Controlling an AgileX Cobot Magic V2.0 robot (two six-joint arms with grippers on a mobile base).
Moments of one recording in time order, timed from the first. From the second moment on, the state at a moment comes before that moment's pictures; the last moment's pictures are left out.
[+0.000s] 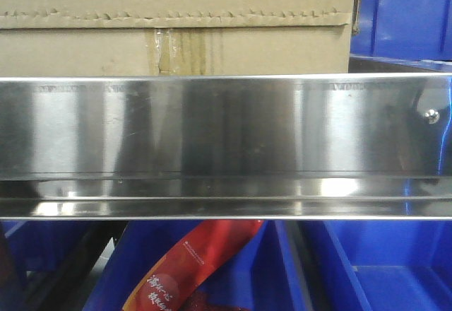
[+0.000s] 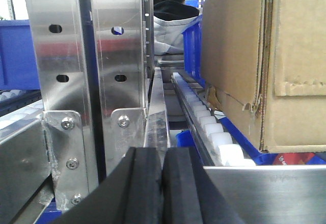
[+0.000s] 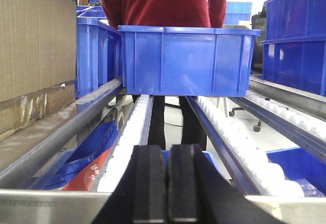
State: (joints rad) left arm 0.02 0.00 0.00 0.06 0.03 -0.01; right arm 0.02 0.00 0.00 0.13 0.02 -0.12
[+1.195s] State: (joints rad) left arm 0.02 0.00 -0.07 0.06 -0.11 -0.01; right arm 0.02 0.00 -0.18 0.13 0.12 -0.12
